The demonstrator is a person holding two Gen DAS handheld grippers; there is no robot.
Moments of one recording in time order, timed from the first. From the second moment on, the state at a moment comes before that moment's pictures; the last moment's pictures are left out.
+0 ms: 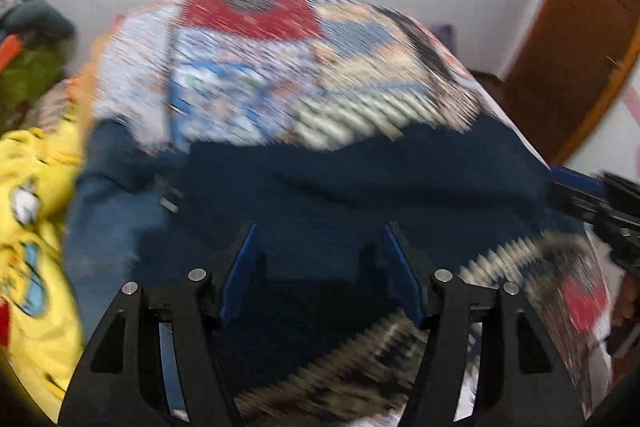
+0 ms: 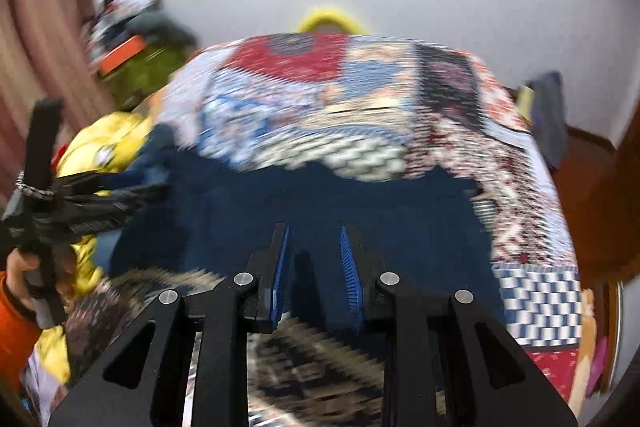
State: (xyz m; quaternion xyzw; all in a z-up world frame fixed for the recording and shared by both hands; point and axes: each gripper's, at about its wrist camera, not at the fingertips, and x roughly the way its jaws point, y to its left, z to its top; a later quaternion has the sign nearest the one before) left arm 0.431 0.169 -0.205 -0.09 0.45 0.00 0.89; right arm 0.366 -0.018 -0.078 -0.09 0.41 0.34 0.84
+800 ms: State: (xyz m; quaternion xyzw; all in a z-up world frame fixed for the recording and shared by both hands) left arm 0.299 0.258 -0.252 -0.16 0.48 0.18 0.85; right arm 0.350 -0.184 -0.118 -0.05 0.49 0.15 0.86
